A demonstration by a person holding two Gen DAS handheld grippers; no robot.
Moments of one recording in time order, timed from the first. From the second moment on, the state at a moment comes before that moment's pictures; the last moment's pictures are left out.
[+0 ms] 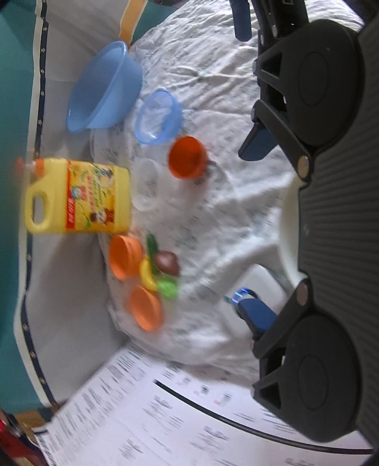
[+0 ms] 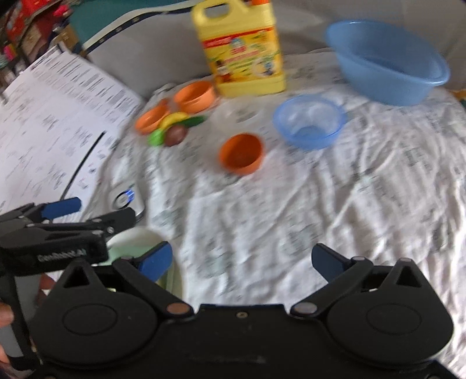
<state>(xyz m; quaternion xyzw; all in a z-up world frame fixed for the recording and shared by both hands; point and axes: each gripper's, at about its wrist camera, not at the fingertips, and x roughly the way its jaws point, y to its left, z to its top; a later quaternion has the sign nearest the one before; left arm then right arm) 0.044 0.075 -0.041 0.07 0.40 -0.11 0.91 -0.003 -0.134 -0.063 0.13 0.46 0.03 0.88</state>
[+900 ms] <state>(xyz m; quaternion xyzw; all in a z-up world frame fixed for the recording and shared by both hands) 0.178 -0.061 -0.078 0.07 0.41 -0.15 0.90 0.116 -0.260 -0.083 0.17 0.41 -0.09 0.89</state>
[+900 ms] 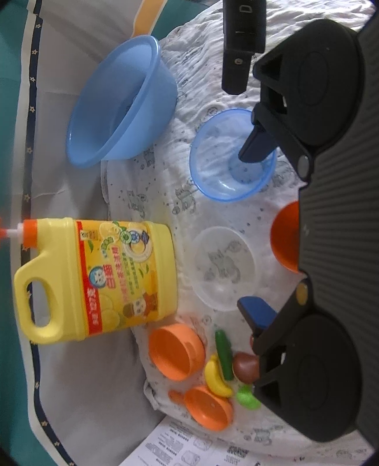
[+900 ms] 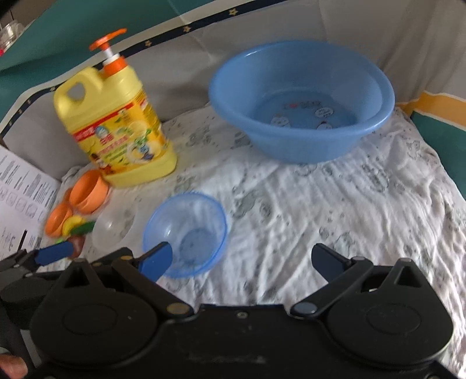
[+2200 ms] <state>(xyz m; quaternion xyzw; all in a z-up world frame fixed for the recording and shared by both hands) 0.157 -0.090 -0.068 0.08 0.44 -0.20 0.87 0.108 -0.258 -0.079 0.20 0.42 -0.03 0.88</state>
